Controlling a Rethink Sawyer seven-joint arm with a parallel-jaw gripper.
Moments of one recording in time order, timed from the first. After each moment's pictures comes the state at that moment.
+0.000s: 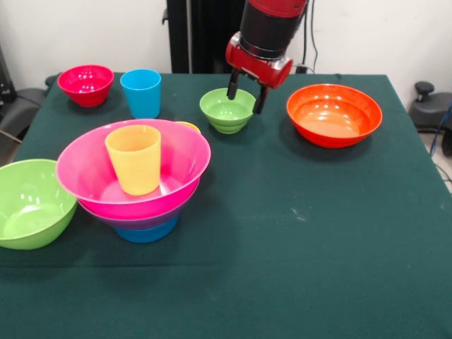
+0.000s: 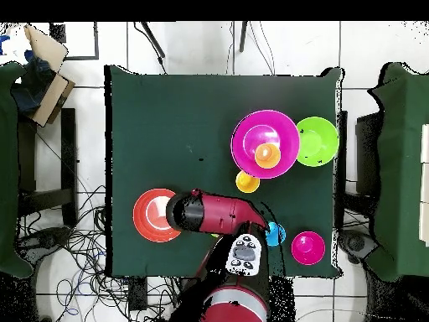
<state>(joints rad) -0.03 -0.56 -0.21 1.83 -0.03 0.36 2.25</state>
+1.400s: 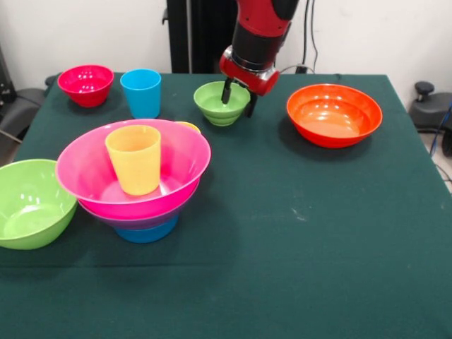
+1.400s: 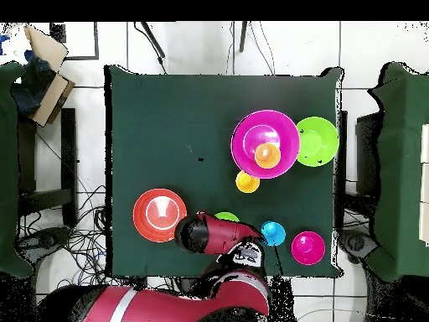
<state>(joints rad) -0.06 -0.43 -0.21 1.94 -0.03 0.15 2.25</state>
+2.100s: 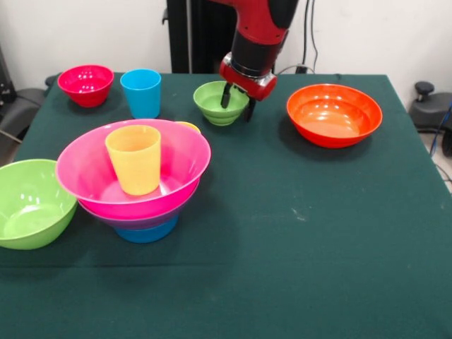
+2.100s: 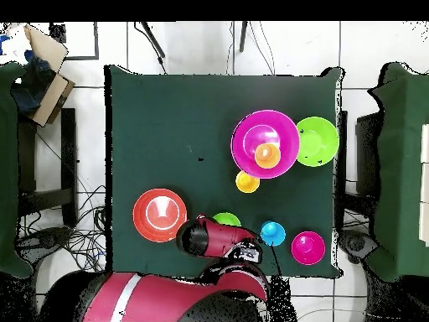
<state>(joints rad) -0.06 -0.38 -0.21 1.95 -0.02 0.09 2.25</state>
